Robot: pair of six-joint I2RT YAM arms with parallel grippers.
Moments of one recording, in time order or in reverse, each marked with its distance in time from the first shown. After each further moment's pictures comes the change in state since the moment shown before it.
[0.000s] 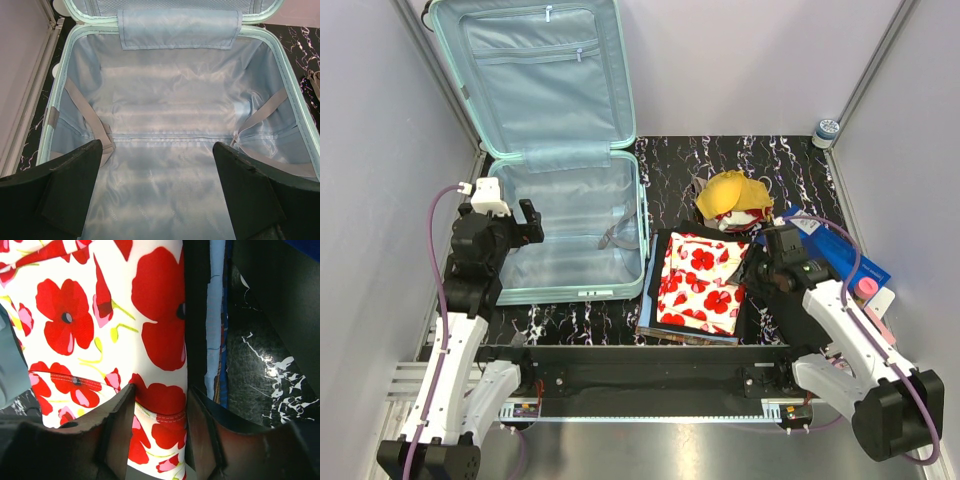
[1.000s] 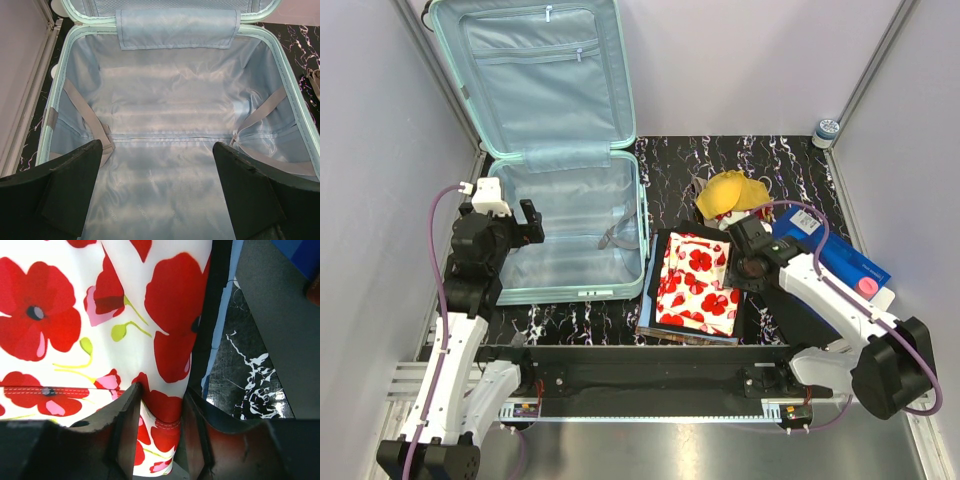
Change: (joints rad) left arm -0.002 0.000 0.000 0.000 0.008 0.006; right arm 0.210 0.227 0.154 -0.117 0.221 -0.051
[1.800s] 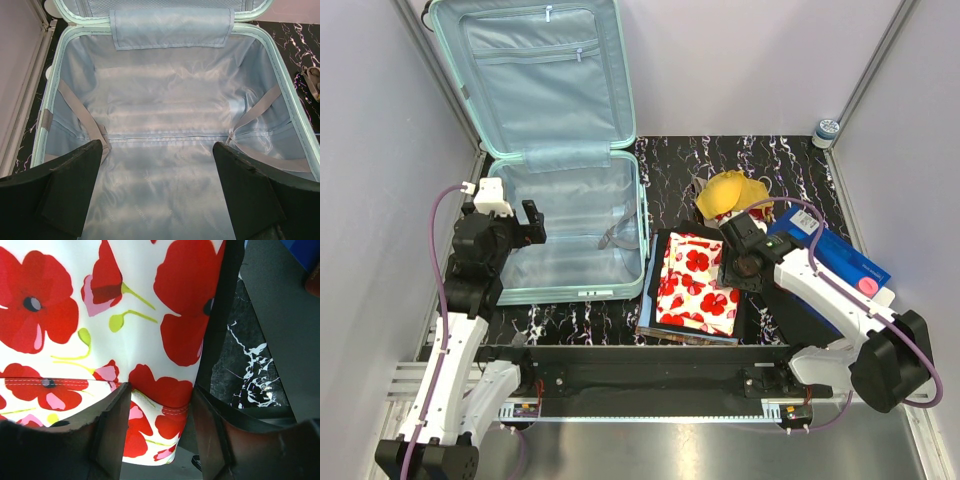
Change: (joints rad) left arm -0.014 0.000 0.000 0.000 0.005 0.000; right arm 0.062 0.035 0.070 -0.084 0.042 0.026
